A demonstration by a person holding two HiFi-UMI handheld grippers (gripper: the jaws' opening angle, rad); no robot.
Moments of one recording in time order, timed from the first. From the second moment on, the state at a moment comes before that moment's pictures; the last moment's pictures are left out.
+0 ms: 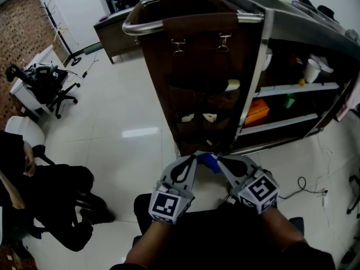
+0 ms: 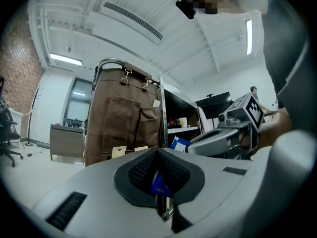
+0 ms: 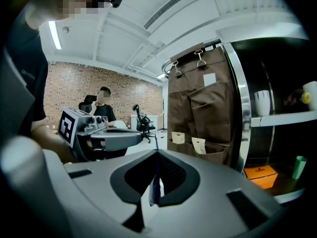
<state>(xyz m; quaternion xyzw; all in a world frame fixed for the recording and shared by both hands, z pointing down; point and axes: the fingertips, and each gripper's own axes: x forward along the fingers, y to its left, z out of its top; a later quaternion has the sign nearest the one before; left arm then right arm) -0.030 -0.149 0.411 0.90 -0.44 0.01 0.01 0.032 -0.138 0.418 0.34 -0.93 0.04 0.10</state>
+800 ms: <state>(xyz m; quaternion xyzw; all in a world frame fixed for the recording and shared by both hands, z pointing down) -0.034 -0.152 0.412 0.89 -0.45 0.00 0.01 0.029 -0.140 0.388 0.33 -0.94 0.03 0.08</state>
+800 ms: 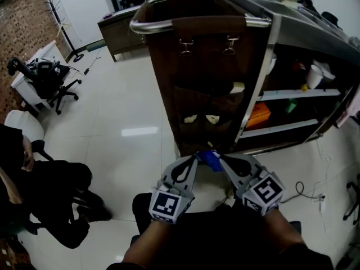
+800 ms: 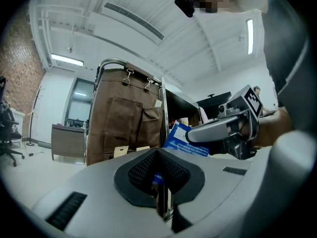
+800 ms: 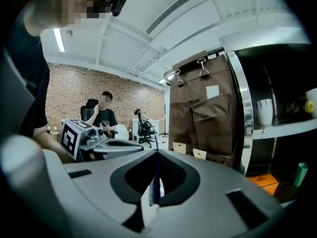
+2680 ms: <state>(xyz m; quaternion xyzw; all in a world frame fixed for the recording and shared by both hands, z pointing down) -0.040 -0.154 0.412 0.89 -0.45 0.00 0.01 -0.037 -0.282 0.220 0.35 -0.92 -0.15 0.11</state>
